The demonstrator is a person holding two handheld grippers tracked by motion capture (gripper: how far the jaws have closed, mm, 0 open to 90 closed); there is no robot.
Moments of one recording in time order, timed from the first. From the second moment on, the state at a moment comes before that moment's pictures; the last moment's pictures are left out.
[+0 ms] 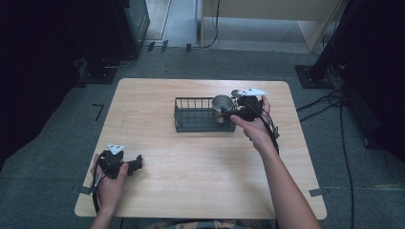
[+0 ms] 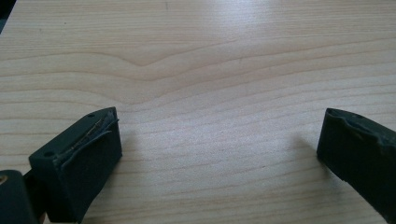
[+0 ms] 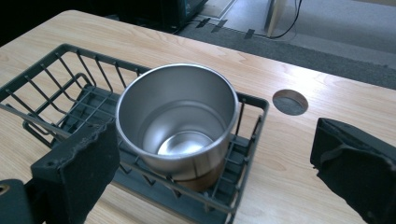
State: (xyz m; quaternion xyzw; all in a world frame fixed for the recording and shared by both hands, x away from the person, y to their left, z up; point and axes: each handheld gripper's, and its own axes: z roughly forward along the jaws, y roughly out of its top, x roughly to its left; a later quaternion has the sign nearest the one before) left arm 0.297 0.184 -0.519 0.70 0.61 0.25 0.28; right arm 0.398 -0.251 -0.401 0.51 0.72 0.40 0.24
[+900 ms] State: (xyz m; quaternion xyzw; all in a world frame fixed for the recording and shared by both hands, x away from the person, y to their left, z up) left arm 0.297 0.184 -0.519 0.70 0.61 0.25 0.28; right arm 0.358 -0.290 -0.409 0.53 0.71 0.40 0.25
